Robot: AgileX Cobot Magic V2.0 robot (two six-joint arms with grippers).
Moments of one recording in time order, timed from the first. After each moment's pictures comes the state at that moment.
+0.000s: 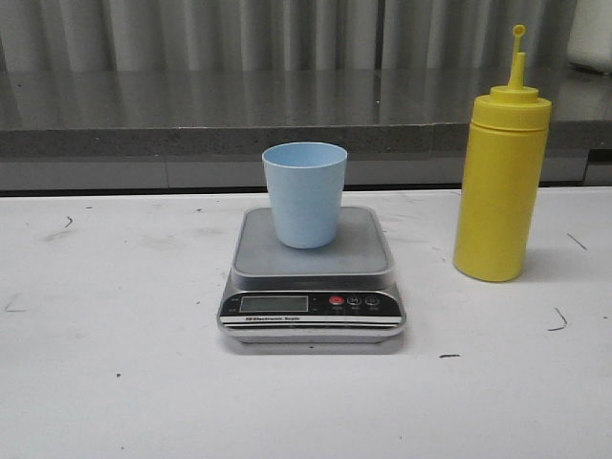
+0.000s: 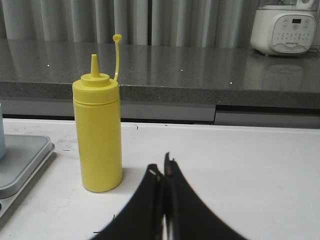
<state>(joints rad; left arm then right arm) 0.01 0.00 0.00 -0.06 0.05 -0.03 0.02 -0.01 0.03 -0.14 0.04 0.18</state>
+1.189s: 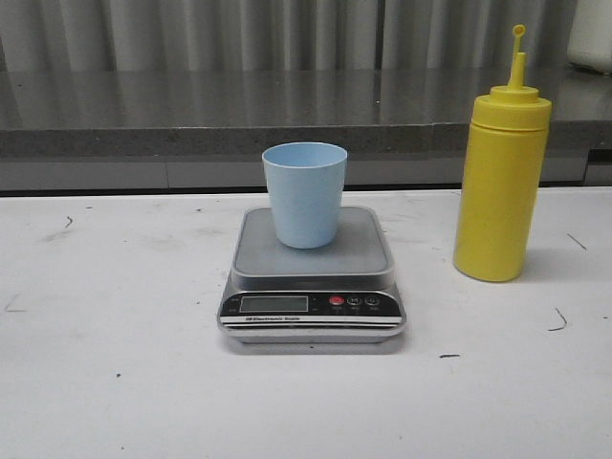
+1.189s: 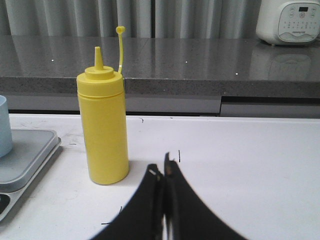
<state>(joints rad) 0.01 0.00 0.00 -0.06 0.05 -0.03 0.02 -0.01 0.03 0.07 0.07 -0.01</state>
